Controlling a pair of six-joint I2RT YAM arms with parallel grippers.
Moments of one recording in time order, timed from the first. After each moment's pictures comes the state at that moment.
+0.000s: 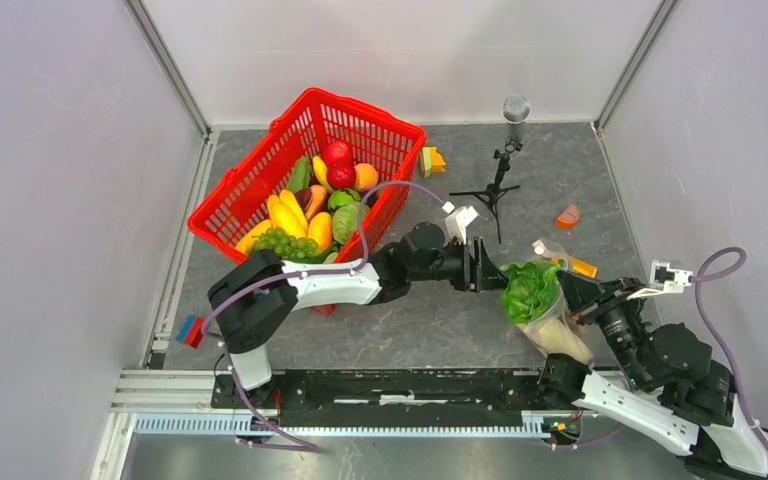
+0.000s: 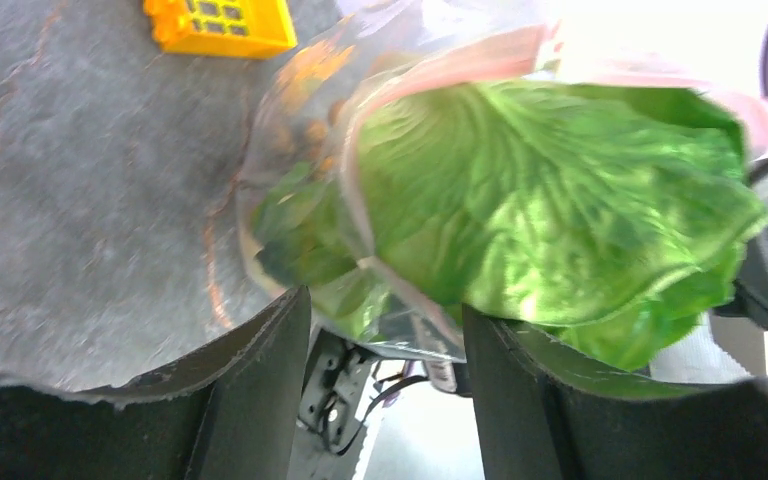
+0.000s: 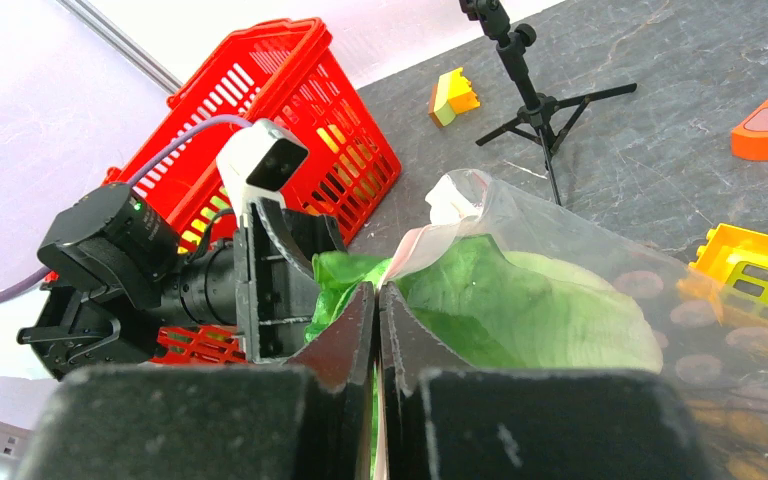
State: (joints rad) left arm -1.06 1.79 1.07 0.46 0.34 -0.95; right arm 1.11 0.01 0.76 -0.79 0.82 0.63
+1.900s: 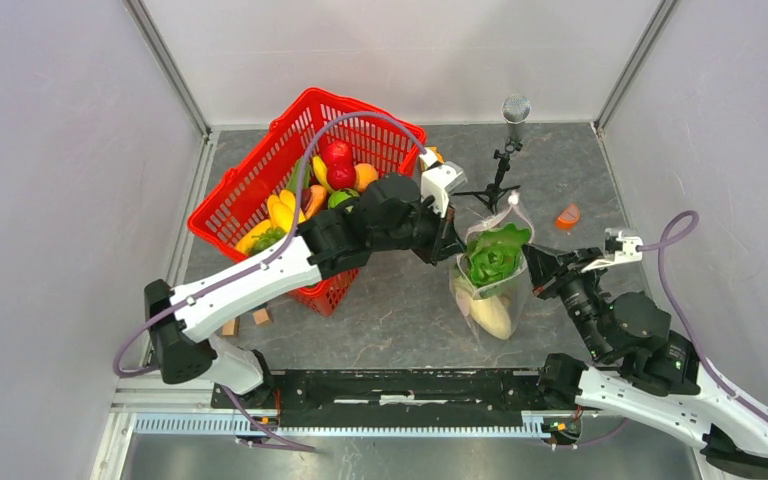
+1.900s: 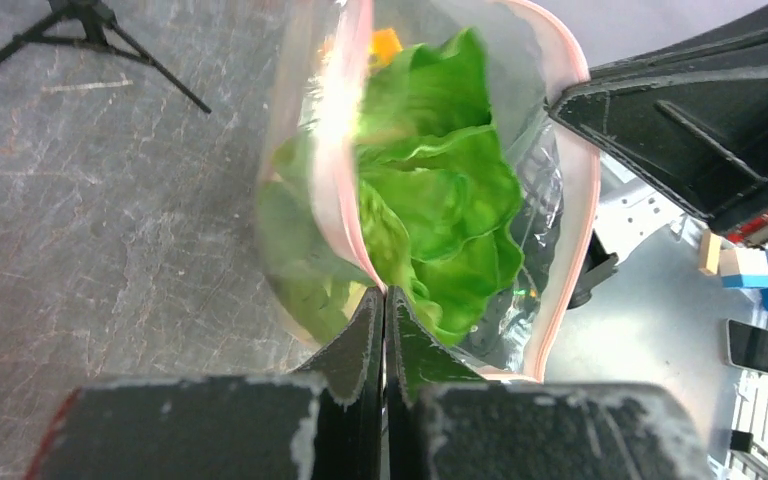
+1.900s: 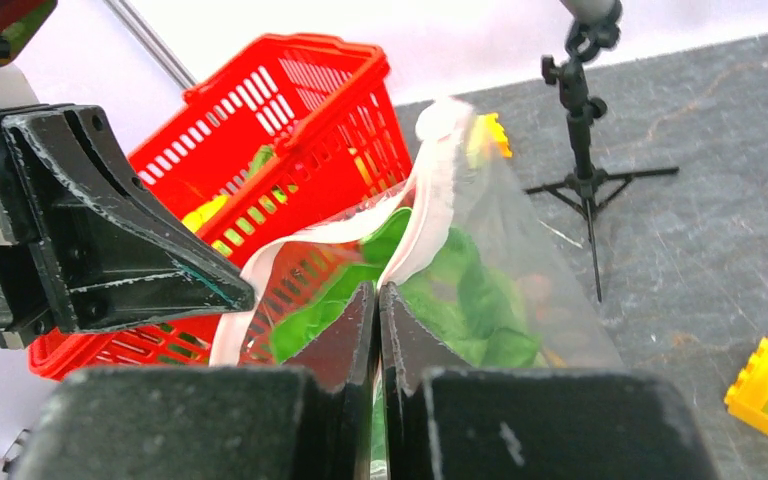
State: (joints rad) left arm -1.05 1.48 1.47 -0.42 0.15 -0.37; right arm 1.12 0.32 0.76 -0.45 0.81 0.45
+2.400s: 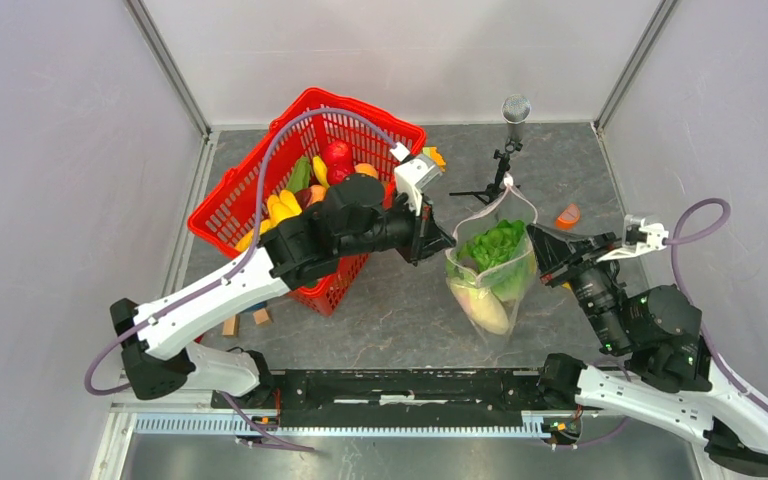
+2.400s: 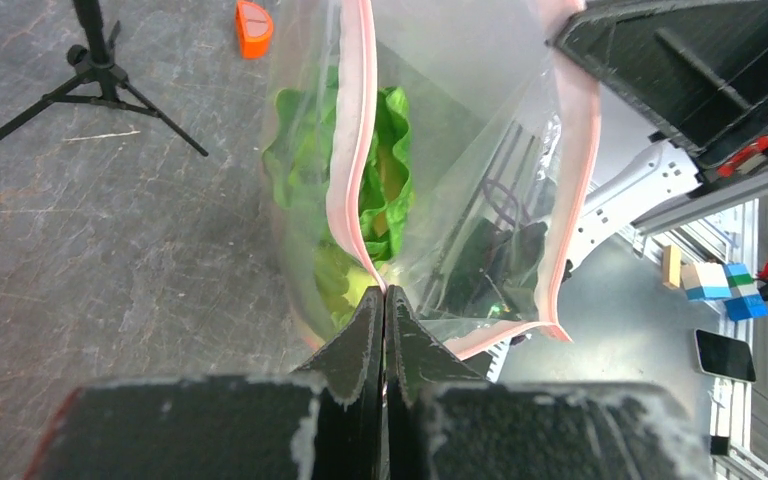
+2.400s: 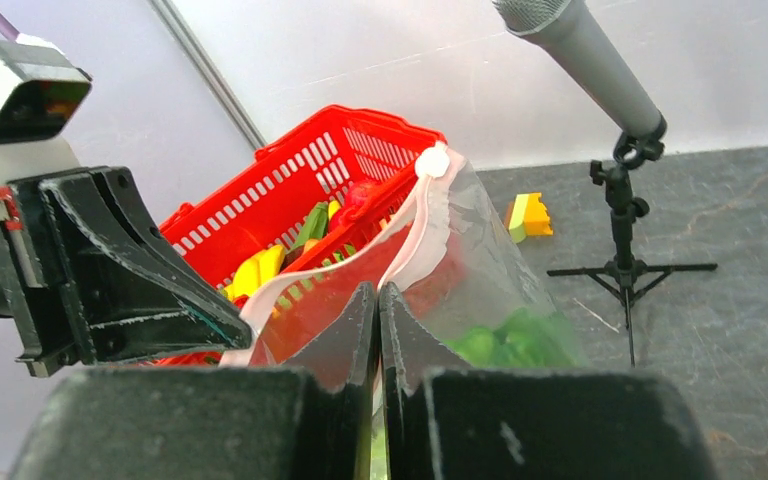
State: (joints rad) left arm -1.05 1.33 1.45 -0.40 0.15 -0.37; right arm 1.12 0.38 0.87 -0.29 0.74 0.29
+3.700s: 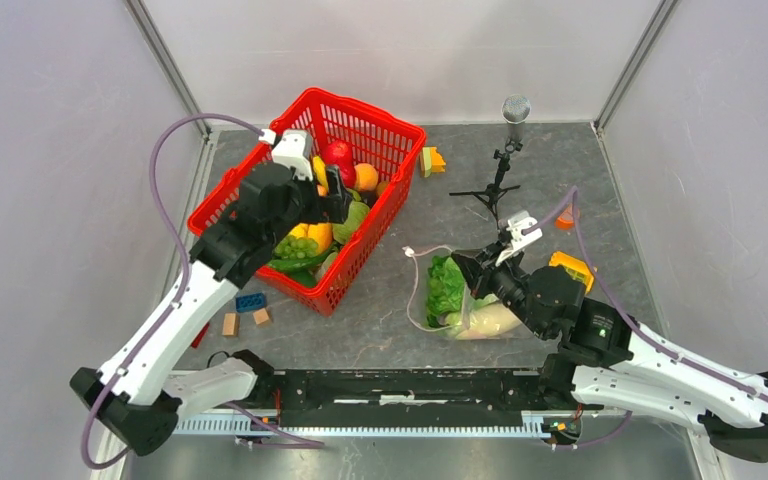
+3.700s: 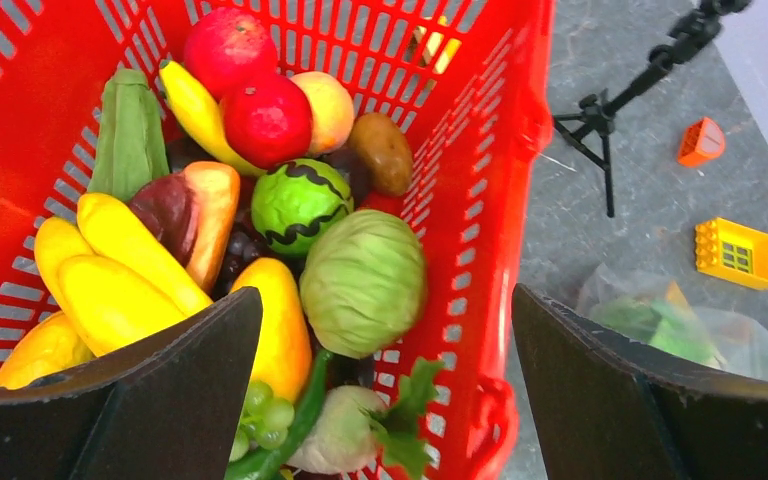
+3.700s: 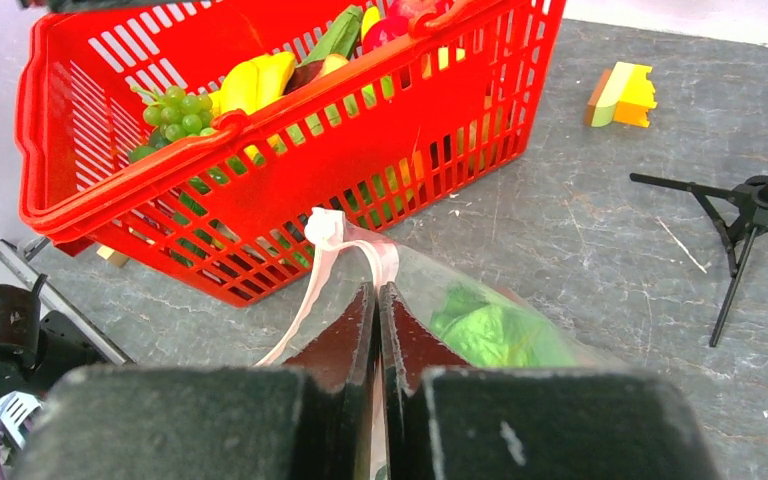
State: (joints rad) left arm -0.60 1.04 1.19 -0.53 -0.20 -0.31; right arm 1.12 0.65 0.74 -0.22 0.50 0.29
